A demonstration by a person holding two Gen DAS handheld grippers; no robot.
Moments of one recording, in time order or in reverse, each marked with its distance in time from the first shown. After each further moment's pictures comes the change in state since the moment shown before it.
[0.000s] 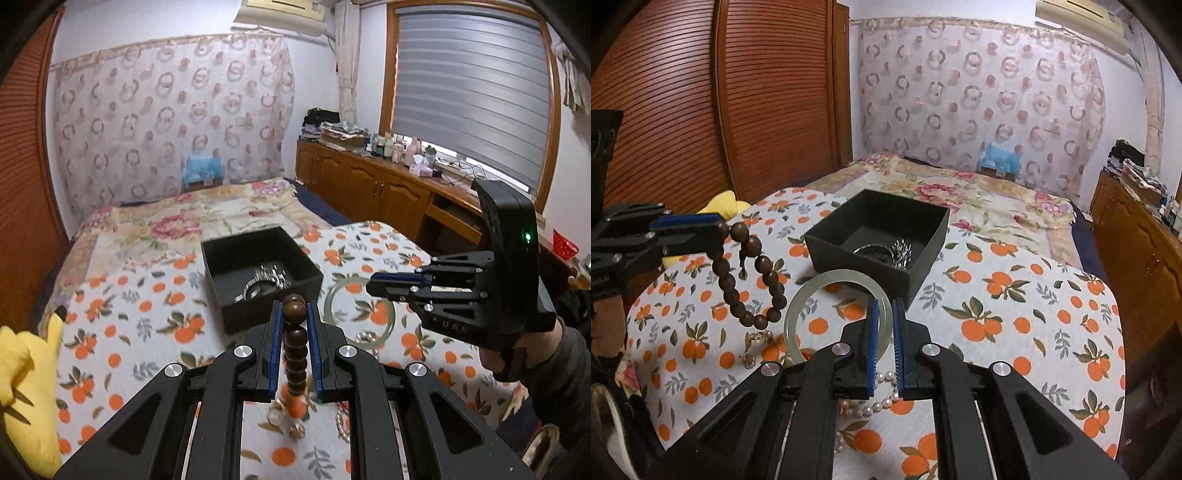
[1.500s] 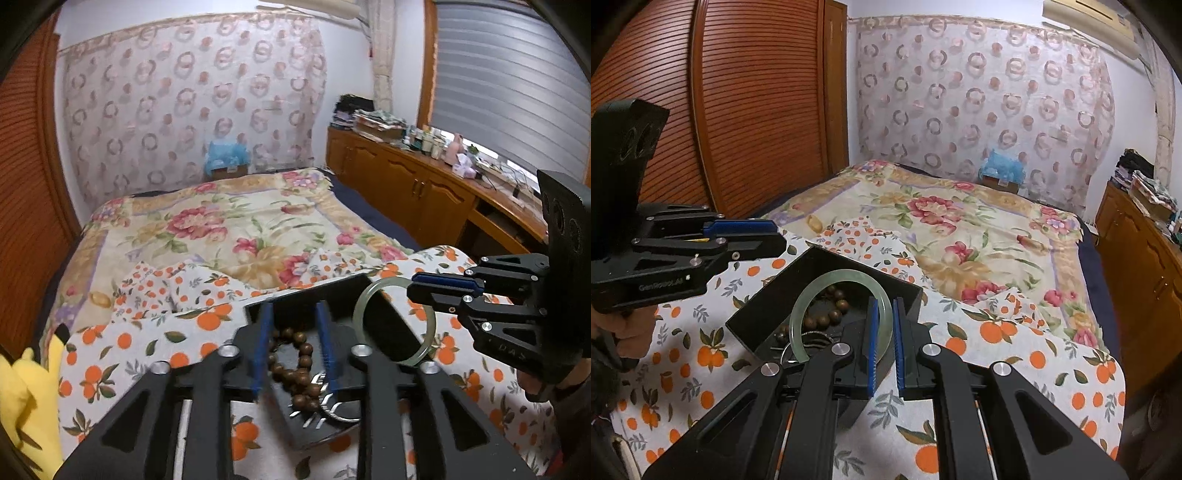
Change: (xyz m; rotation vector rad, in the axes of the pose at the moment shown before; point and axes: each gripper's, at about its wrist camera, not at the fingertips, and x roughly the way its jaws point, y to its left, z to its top) left arm 0.123 0.079 0.065 -0.060 0.060 0.088; right arm 0.095 -0.045 0.082 -0.029 0.013 -0.001
